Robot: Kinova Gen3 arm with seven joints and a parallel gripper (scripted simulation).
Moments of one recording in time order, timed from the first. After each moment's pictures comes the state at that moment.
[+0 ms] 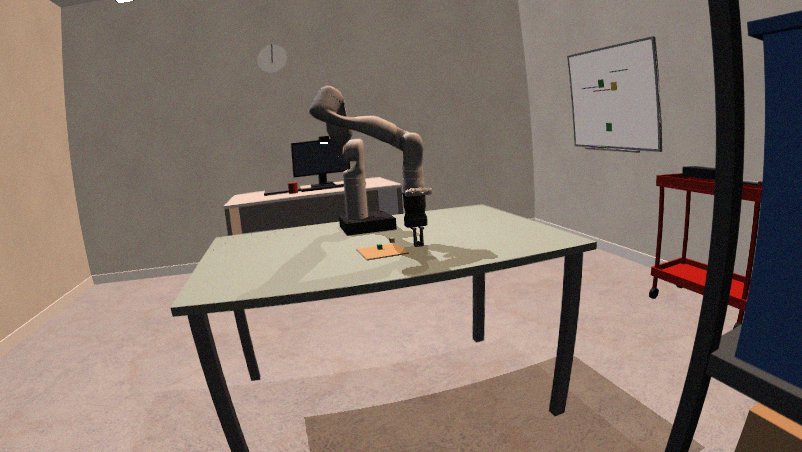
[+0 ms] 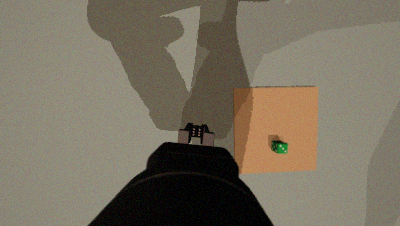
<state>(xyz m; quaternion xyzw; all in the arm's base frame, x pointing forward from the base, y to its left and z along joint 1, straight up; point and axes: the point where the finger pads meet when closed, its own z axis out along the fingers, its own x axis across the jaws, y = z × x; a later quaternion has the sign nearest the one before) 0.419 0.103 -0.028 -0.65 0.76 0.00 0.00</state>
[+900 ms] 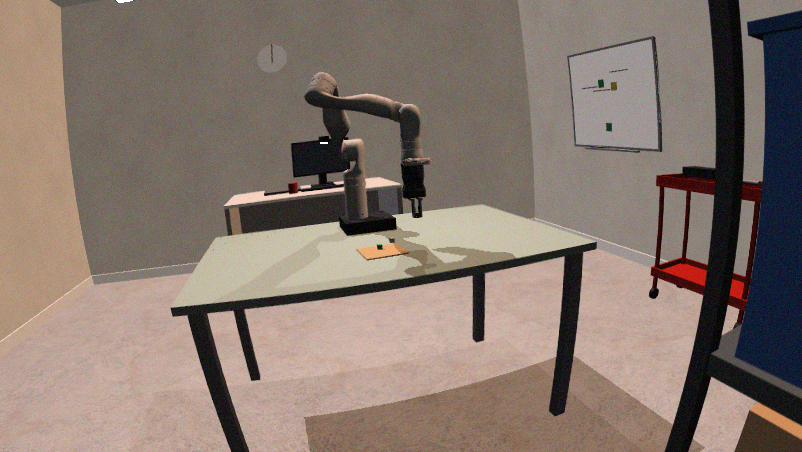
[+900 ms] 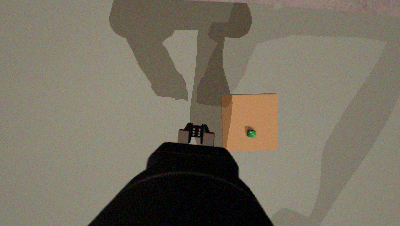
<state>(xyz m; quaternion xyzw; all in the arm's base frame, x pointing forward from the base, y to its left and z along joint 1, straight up) 0.420 0.103 0.071 -0.65 0.76 0.00 0.00</state>
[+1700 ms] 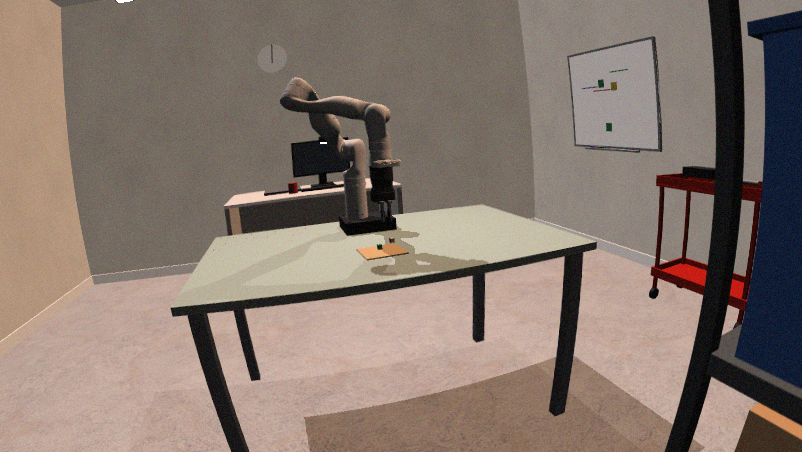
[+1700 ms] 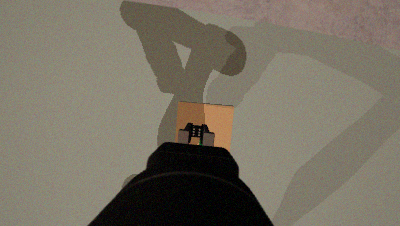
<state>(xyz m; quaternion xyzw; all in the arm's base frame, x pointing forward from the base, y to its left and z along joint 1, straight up) 0.436 -0.010 0.074 -0.70 0.72 0.00 0.00</state>
